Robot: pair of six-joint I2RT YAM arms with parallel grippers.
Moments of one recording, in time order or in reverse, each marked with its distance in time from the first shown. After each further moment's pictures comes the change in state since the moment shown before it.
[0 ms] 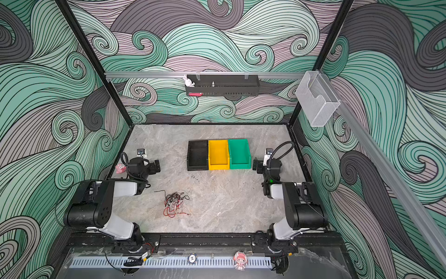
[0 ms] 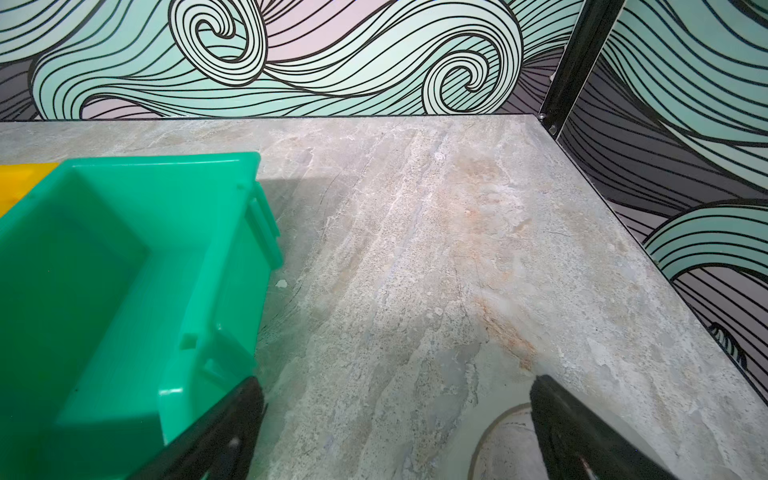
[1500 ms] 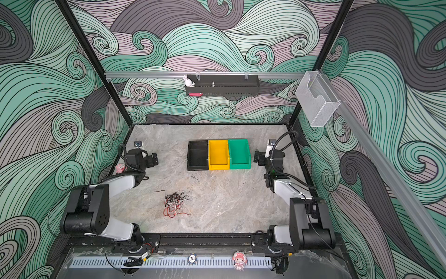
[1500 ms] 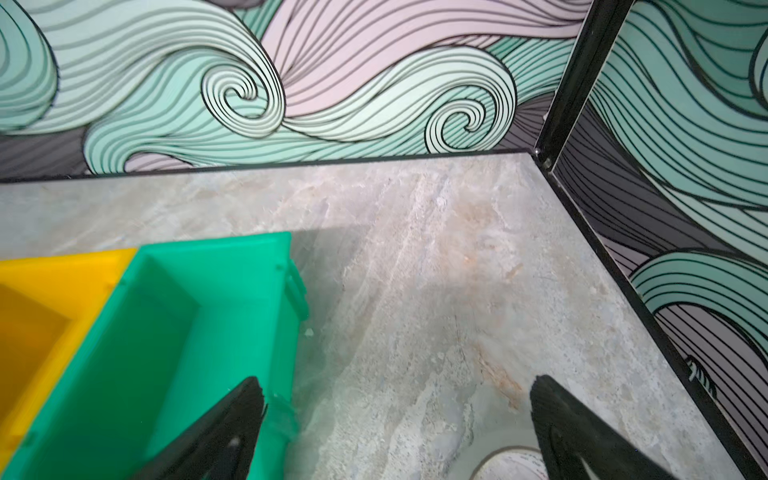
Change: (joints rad) left arm 0.000 -0.097 0.204 -0.317 -0.053 -0.044; right arm 0.002 -0.212 0.186 -0.393 -0.033 0.057
